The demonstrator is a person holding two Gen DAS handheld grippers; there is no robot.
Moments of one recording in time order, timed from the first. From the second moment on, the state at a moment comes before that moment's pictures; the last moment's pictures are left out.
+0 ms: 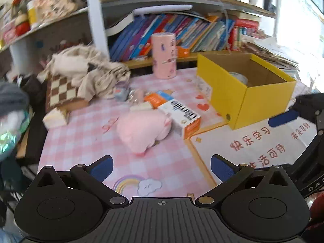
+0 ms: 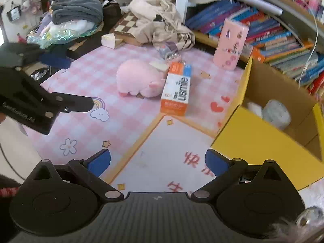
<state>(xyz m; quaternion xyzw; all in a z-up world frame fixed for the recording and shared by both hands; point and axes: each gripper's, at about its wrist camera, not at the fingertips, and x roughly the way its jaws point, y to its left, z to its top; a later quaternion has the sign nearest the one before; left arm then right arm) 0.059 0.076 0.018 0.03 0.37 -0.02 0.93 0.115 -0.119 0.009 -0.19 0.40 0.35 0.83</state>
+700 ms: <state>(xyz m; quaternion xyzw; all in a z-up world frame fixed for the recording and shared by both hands) 0.049 0.106 0.001 -0.01 0.37 0.01 0.93 0.121 -0.086 -0.014 -0.19 0.43 0.31 0.82</state>
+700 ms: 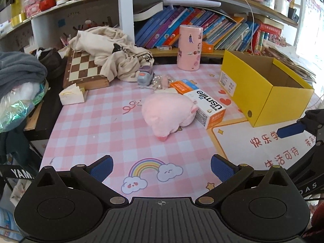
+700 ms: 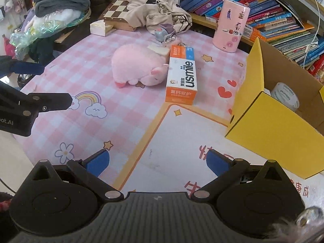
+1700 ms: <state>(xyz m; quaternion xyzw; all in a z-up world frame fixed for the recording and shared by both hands) 0.094 0.105 -0.015 0.03 0.39 0.04 0.92 0.167 -0.058 -0.027 -0.20 0.39 0.29 0.86</state>
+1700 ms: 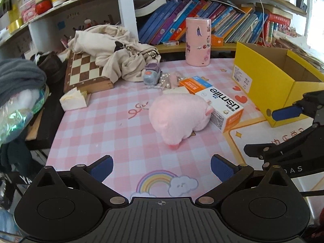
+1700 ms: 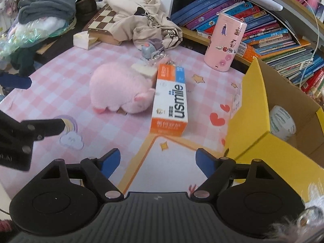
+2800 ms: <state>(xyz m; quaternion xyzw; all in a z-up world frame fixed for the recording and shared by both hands) 0.204 0.083 -0.060 0.21 0.39 -0.12 0.89 0.261 -0.027 -0.055 -0.17 0.44 0.30 0.83</state>
